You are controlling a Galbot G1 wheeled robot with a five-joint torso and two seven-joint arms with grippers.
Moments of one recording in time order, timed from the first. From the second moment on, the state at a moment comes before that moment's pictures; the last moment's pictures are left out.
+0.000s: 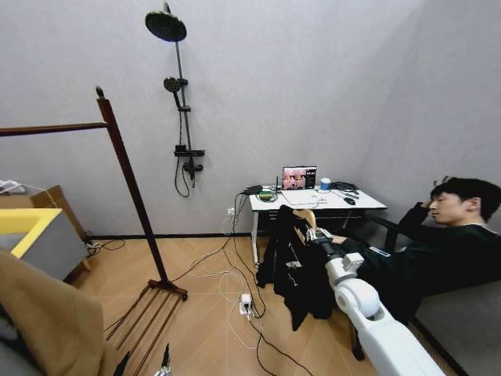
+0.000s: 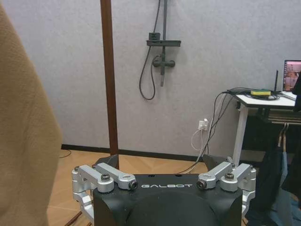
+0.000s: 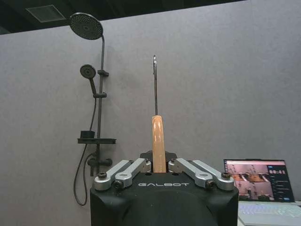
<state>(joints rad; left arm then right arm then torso) 2.05 -1.57 -0.58 -2.33 -0.08 -0.09 -0.03 -0.97 1.03 0.47 1.86 0.55 0.01 0.04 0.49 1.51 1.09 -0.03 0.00</state>
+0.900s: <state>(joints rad) 2.05 -1.57 -0.58 -2.33 -0.08 -0.09 -0.03 -0.96 1.02 0.48 1.83 0.56 0.05 0.03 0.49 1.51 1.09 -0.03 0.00</state>
